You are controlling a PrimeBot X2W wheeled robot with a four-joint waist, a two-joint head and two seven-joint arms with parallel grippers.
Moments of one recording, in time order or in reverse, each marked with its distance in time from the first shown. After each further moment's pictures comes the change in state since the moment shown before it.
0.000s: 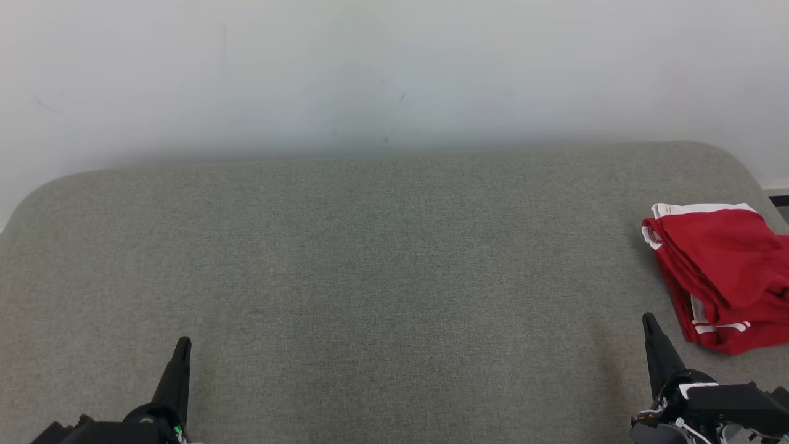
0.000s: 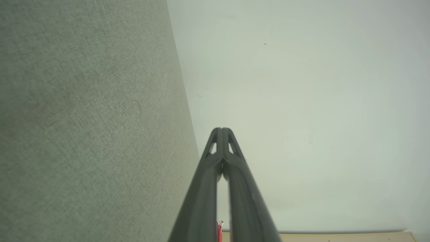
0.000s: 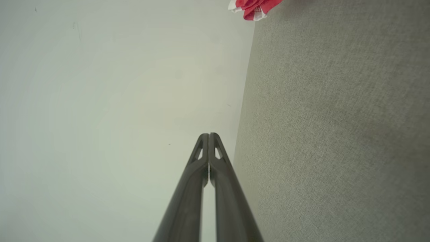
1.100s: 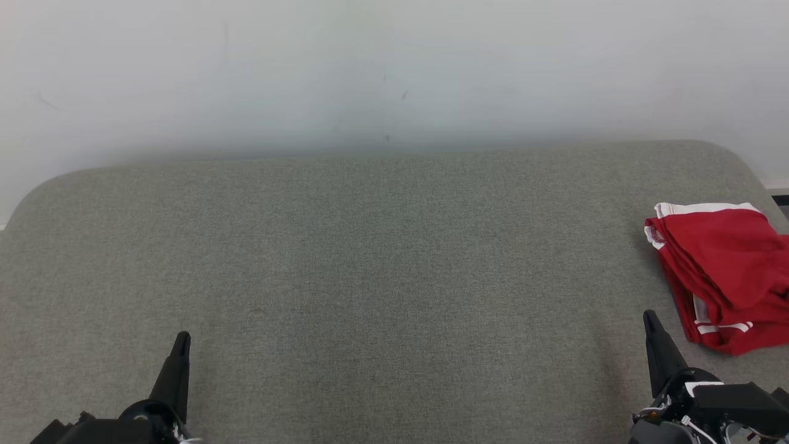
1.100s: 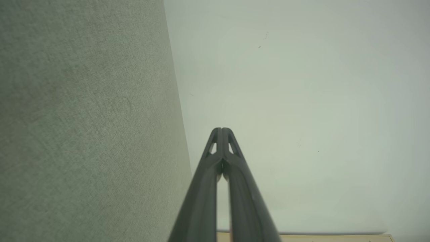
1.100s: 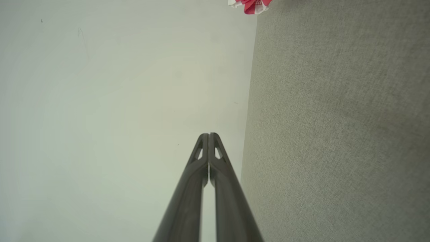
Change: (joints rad) left arm -0.010 0.000 0.004 0.001 -0.068 -0.007 0.017; right arm -0.001 0.006 -0.010 -0.011 0.068 0.000 0.017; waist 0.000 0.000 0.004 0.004
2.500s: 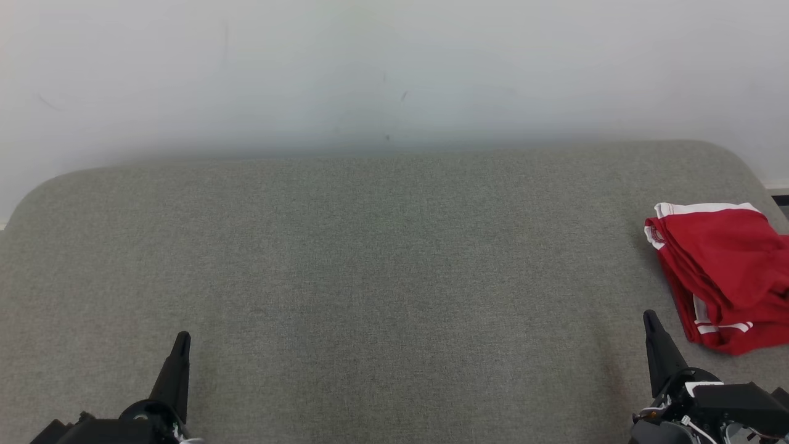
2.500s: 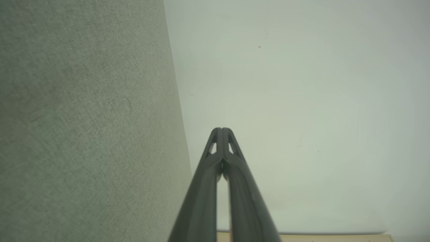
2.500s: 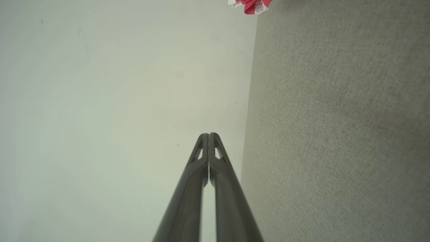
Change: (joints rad) left arm 0.000 0.000 0.000 0.000 0.000 0.000 0.000; right arm 0.000 0.000 0.000 0.000 0.000 0.000 0.000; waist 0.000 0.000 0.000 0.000
